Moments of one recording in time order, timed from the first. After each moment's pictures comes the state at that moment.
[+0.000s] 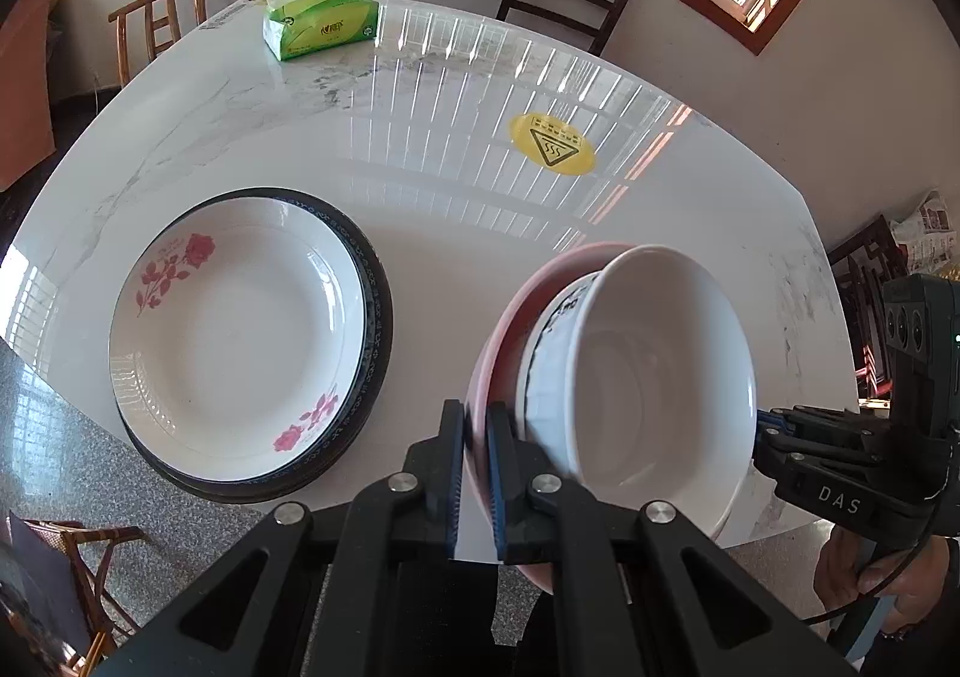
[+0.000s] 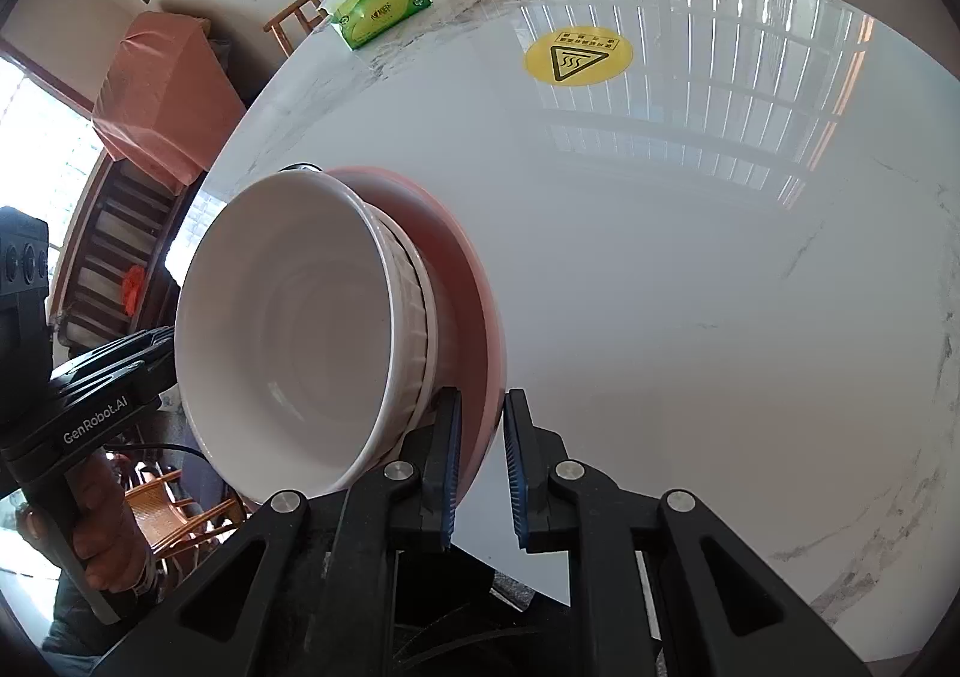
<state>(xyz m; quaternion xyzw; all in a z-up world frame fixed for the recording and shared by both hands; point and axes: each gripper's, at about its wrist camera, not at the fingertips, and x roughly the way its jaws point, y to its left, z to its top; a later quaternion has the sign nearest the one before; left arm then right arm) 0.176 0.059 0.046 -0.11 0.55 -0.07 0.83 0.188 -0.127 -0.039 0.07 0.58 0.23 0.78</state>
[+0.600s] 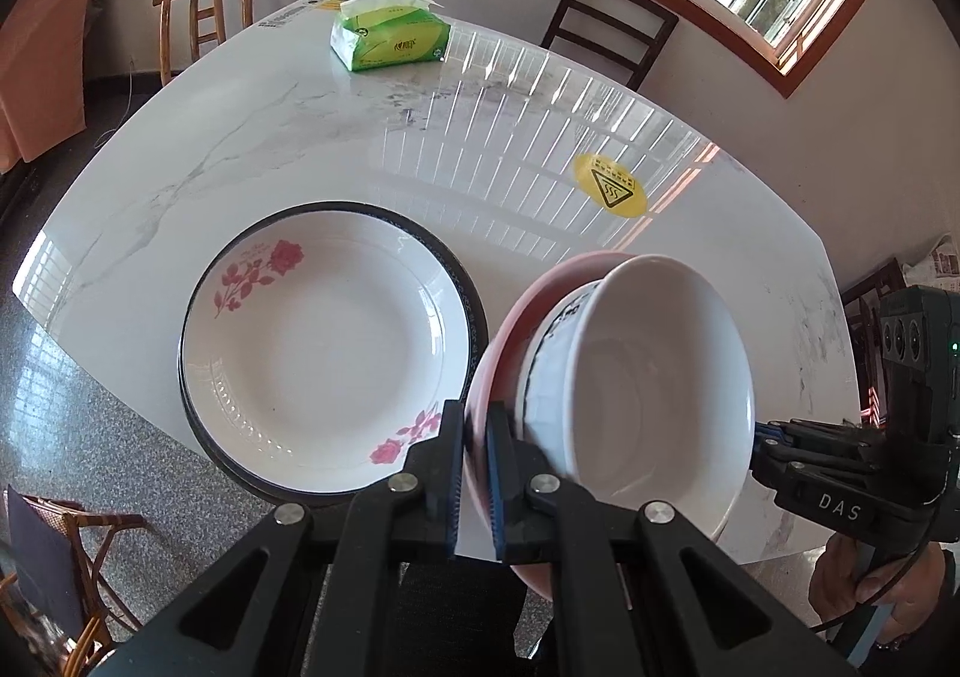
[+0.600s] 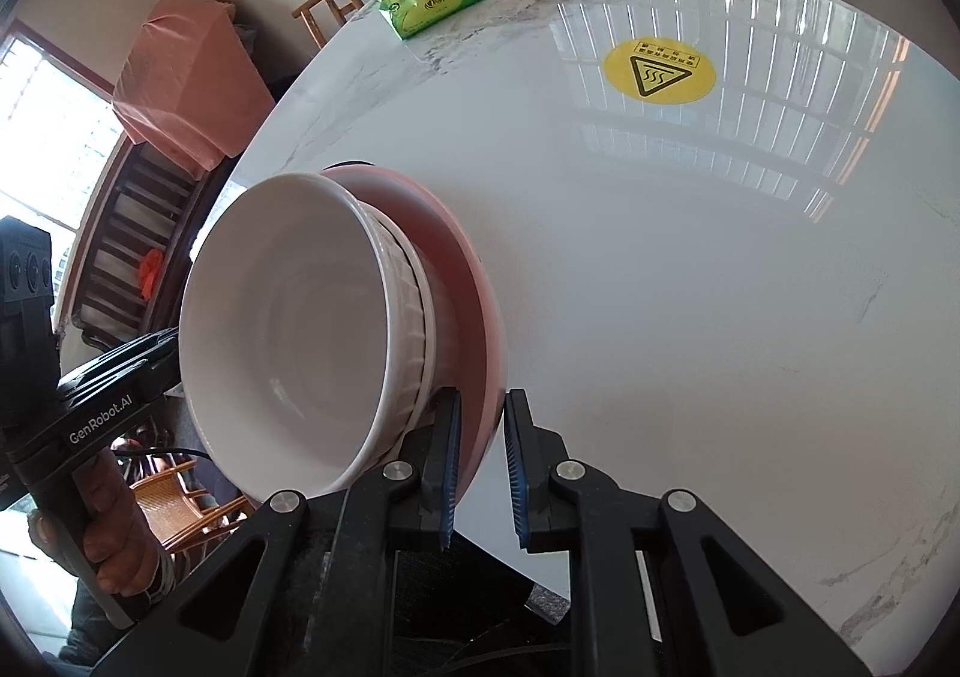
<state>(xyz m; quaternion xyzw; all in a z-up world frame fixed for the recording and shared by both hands) 0.169 0.117 0.057 -0.14 0.53 -0.03 0.84 0.199 -0.077 -0.028 0.06 0.58 0.26 0.77</state>
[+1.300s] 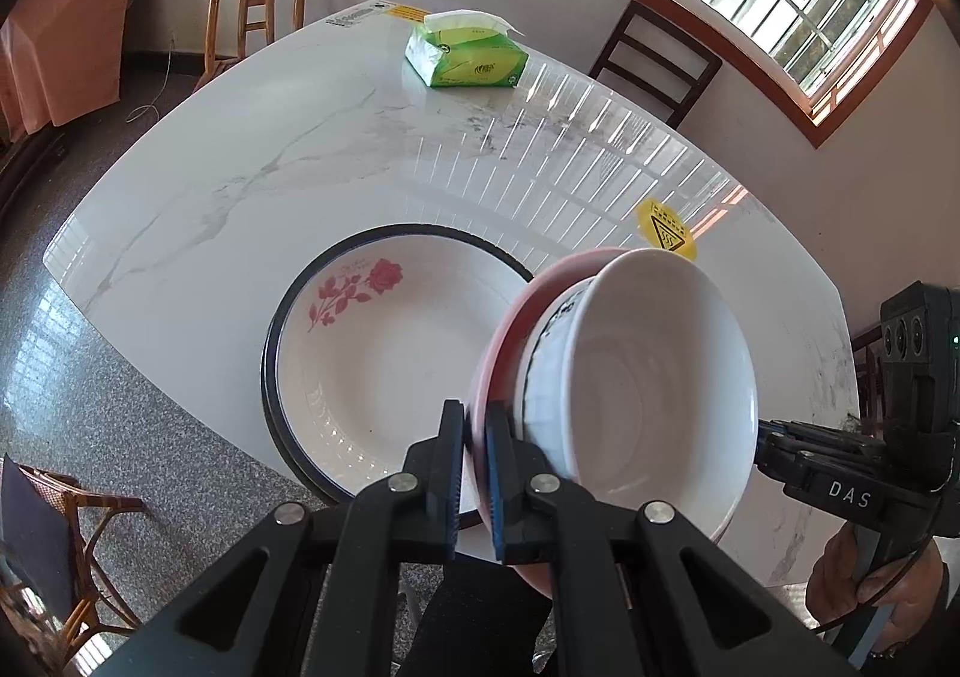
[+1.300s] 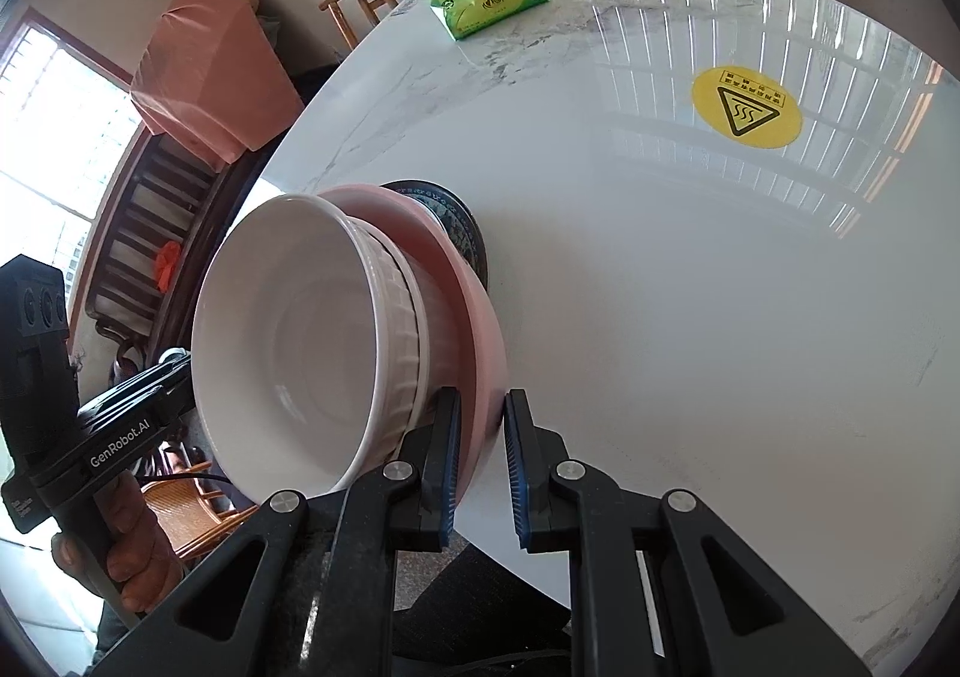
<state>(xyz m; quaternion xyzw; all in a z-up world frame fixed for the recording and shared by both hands) 0.161 0.178 0.061 -0.17 0.51 0.00 0.84 0.217 -0.018 -0.017 0.06 0.58 0.28 0.76</state>
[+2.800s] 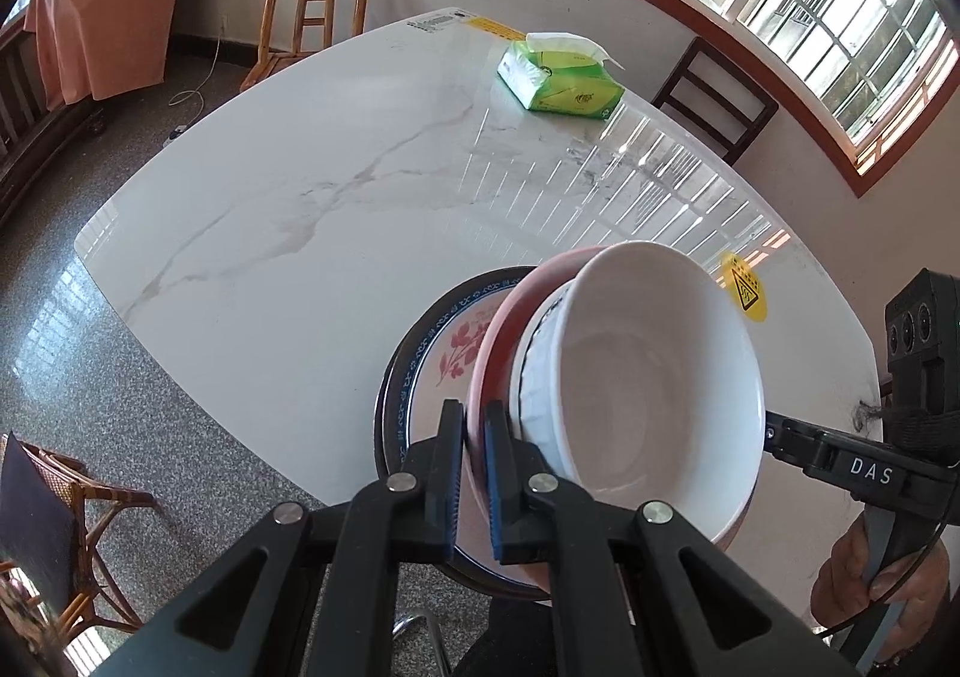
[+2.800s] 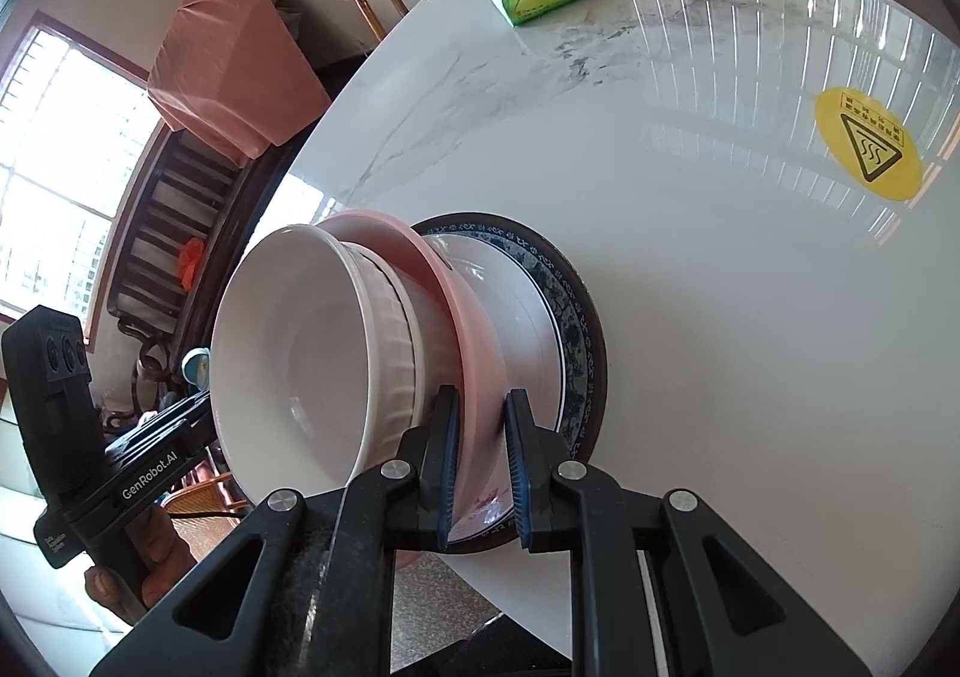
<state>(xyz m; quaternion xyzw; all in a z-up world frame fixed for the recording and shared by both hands) 0.173 0.246 0.032 -0.19 0.49 0.05 0.85 0.234 0.035 -0.029 0.08 0.59 0.31 0.74</state>
